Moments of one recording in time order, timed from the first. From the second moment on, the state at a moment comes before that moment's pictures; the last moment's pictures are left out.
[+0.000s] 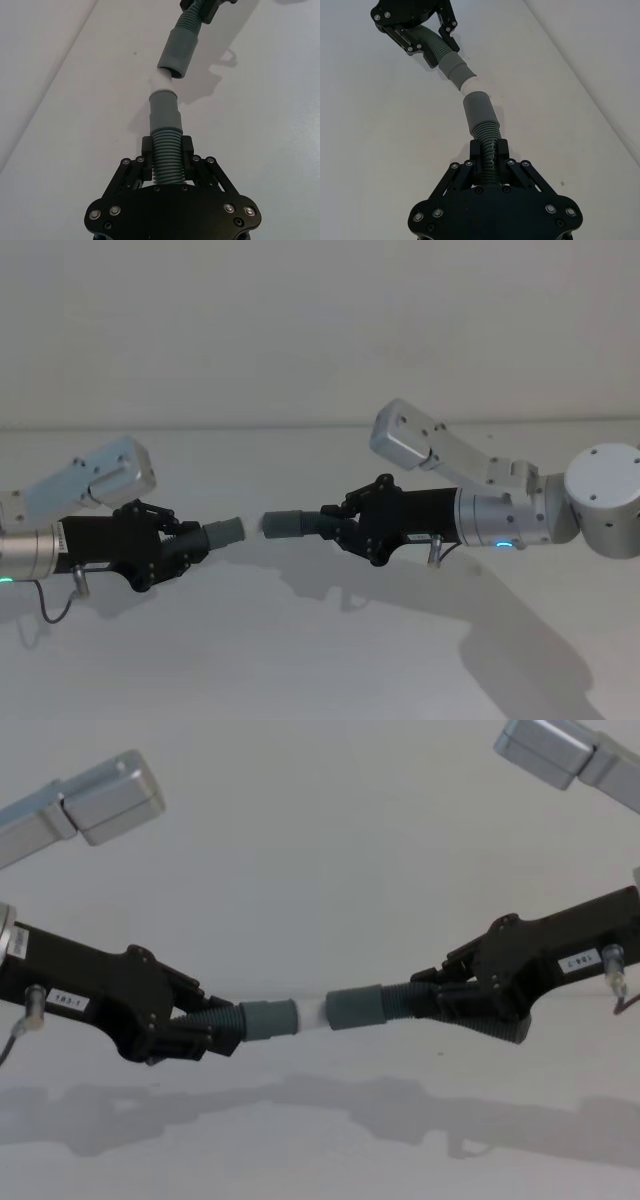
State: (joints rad) left arm -0.59 0.66 0.61 -1.48 -0.21 0.15 -0.85; right arm 0.65 0.56 -0.65 -1.46 0.21 0.27 0.83
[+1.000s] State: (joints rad) left arm -0.61 0.69 0.63 -1.52 -0.22 0.13 -0.88; right arm 0.63 0.59 -0.64 -1.47 0.26 0.30 0.80
